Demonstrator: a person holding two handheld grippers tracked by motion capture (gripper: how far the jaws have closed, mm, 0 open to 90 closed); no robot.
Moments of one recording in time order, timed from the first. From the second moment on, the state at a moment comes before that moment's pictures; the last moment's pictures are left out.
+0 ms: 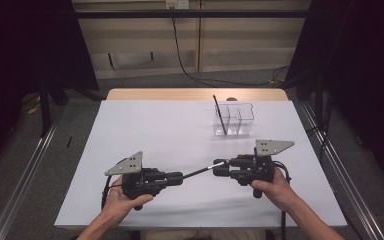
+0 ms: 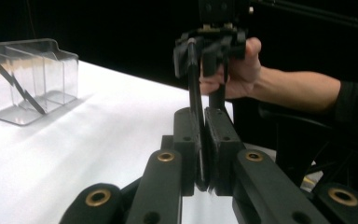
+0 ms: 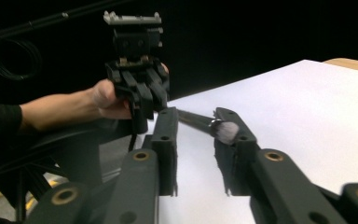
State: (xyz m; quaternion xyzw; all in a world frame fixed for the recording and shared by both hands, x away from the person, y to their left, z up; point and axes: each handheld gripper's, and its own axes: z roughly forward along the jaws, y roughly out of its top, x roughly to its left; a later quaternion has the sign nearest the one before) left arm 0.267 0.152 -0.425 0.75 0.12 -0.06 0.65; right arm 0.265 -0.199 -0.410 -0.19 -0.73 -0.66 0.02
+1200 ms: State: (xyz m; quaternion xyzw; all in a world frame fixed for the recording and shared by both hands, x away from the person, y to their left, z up) left arm 0.266 0.121 -0.442 0.79 0.11 -0.06 0.60; right arm 0.265 -0.184 -0.409 -0.20 -0.71 -0.68 0.05
